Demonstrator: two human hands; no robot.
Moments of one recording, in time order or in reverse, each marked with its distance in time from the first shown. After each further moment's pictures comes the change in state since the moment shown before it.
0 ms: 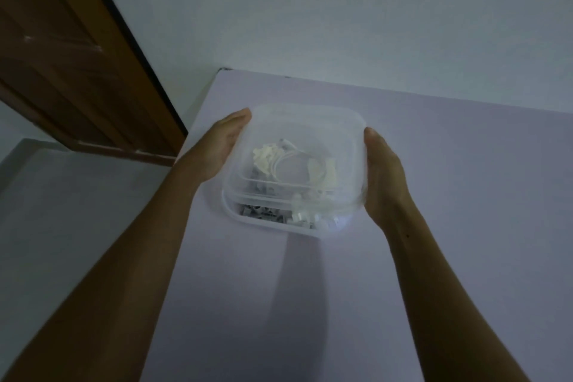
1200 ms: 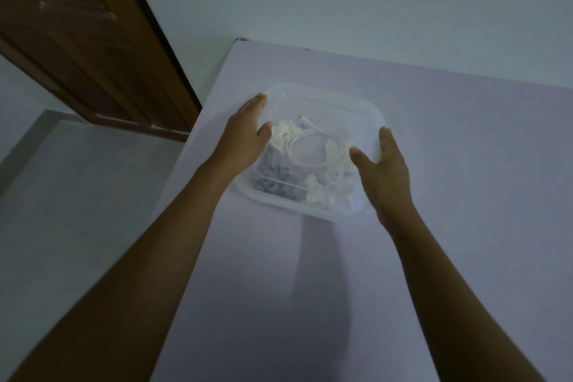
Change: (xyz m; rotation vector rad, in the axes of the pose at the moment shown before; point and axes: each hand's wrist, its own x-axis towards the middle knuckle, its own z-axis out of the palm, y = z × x) left_hand -0.013 -0.035 0.005 0.889 0.194 0.302; right_hand -0.012 0.032 0.012 -0.737 0.150 -0.127
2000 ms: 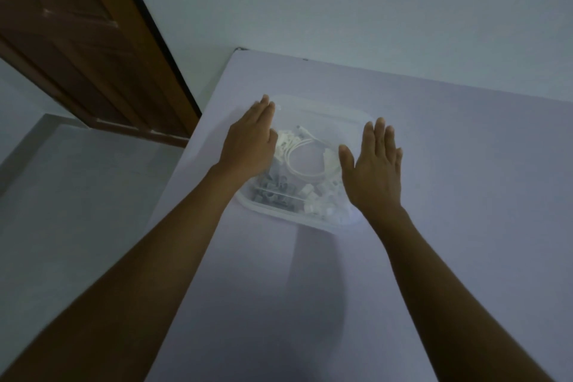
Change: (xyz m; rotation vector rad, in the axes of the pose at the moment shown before) left_hand 0.011 0.003 0.015 0.331 -0.024 0.089; right_hand 0.018 0.005 0.012 -0.623 0.010 -0.195
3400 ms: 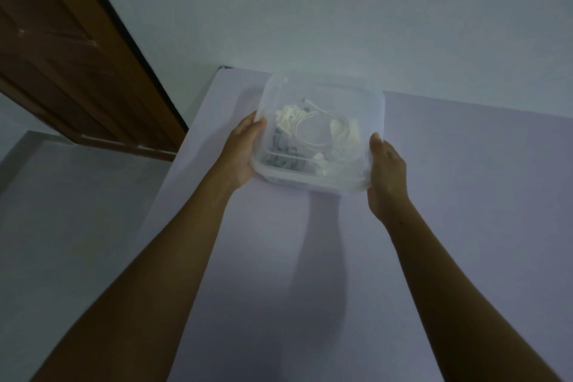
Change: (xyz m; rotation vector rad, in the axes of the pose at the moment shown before) left_hand 0.053 0.008 0.007 -1.486 -0.016 -0.450; right_hand 0.058 0.017 -0.019 1.182 0.099 0.418
